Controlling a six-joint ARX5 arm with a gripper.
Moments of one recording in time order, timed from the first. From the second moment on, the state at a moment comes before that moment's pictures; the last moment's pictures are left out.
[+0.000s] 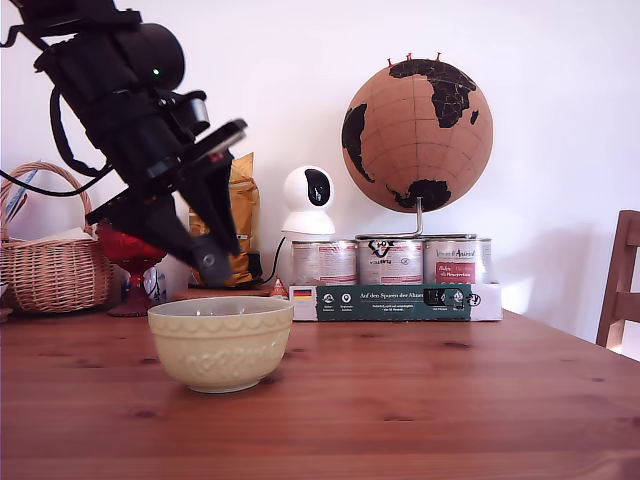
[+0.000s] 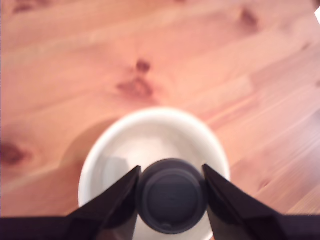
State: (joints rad) arm -0.41 1.75 1.31 -0.67 0.34 -0.15
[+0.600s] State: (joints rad) arm -0.49 1.75 1.31 -0.74 0.19 -0.13
